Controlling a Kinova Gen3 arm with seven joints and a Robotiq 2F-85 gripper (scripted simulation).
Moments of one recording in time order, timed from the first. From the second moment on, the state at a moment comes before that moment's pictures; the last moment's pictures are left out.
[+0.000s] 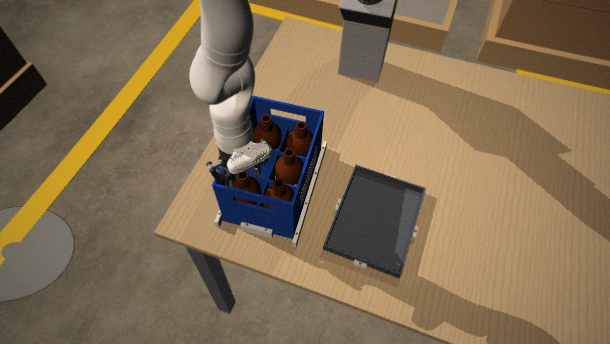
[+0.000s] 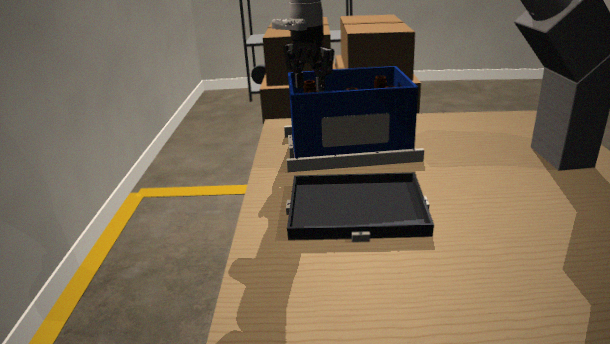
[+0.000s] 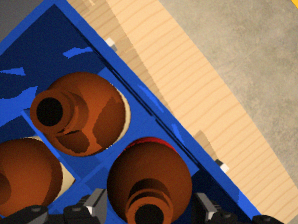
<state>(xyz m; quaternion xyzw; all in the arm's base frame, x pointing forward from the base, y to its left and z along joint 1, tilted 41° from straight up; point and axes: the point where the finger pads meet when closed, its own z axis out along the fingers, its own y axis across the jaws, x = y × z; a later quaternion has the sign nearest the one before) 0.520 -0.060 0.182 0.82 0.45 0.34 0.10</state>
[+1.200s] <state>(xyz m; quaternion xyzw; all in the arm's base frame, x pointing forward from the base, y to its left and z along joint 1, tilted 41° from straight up) 0.510 -0.061 0.188 0.82 0.45 0.34 0.10</state>
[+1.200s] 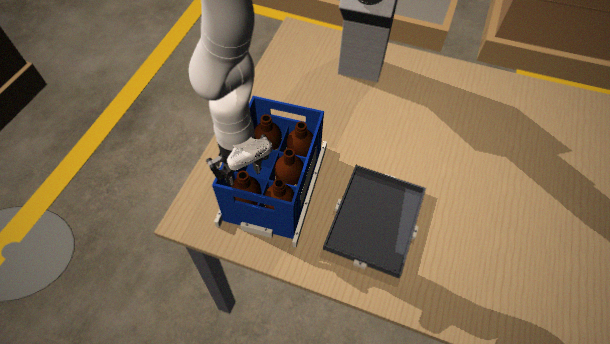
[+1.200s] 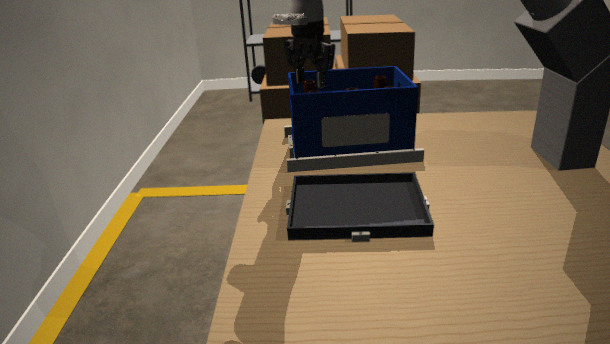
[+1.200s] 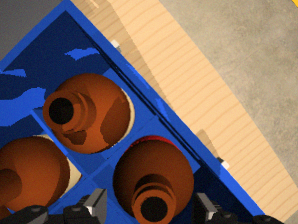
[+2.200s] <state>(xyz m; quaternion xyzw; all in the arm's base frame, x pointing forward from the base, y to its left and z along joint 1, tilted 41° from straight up) 0.467 -0.072 0.238 0.82 0.45 0.34 0.10</state>
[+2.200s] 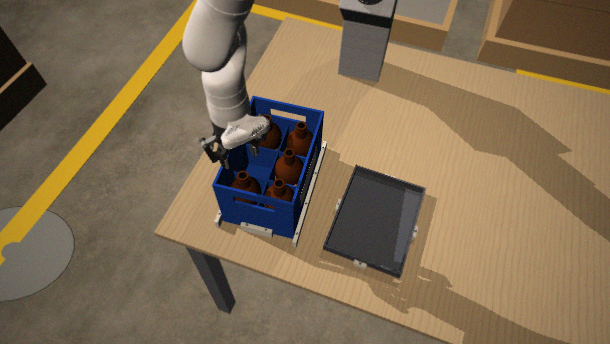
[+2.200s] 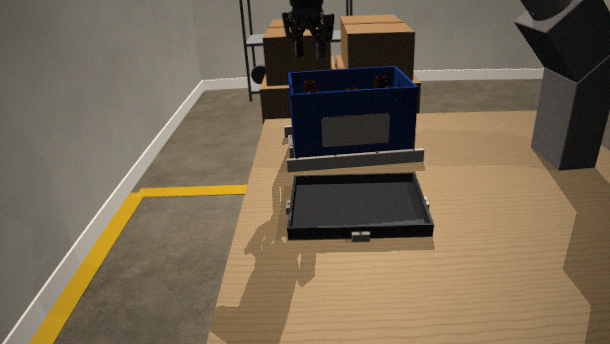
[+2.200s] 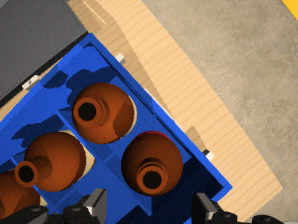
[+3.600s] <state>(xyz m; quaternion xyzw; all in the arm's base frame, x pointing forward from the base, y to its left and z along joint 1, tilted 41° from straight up) 0.463 -0.072 0.247 0.82 0.45 0.34 0.10</state>
